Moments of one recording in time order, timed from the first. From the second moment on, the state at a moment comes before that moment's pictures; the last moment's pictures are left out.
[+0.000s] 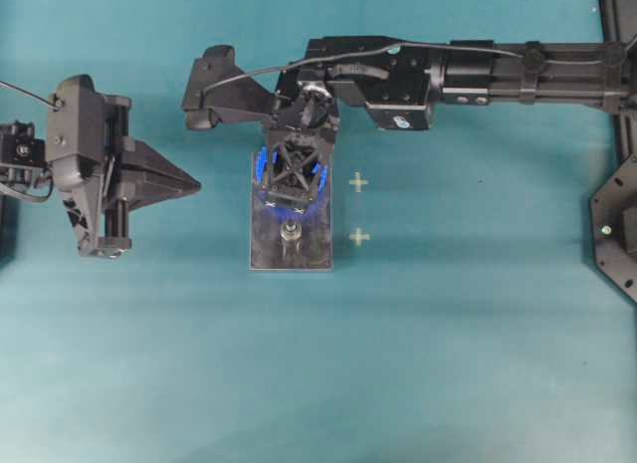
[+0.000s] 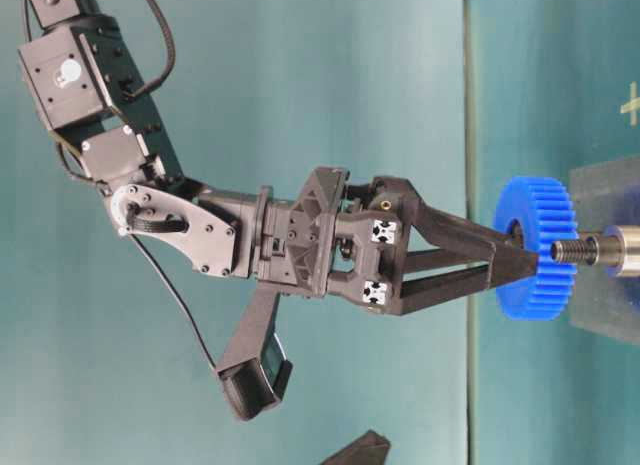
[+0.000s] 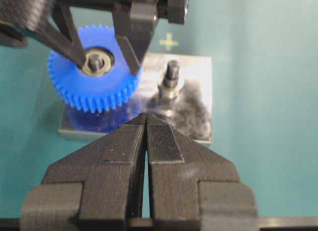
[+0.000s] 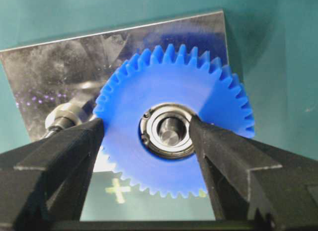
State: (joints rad) left arm 0.04 -0.49 0.99 0.02 -0.04 -0.03; right arm -0.19 0.40 -0.07 0.15 1.06 -0.08
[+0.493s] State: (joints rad) left arm 0.04 -0.49 0.99 0.02 -0.04 -0.04; right arm -0.21 0.40 -0.12 0.14 1.09 -0.09
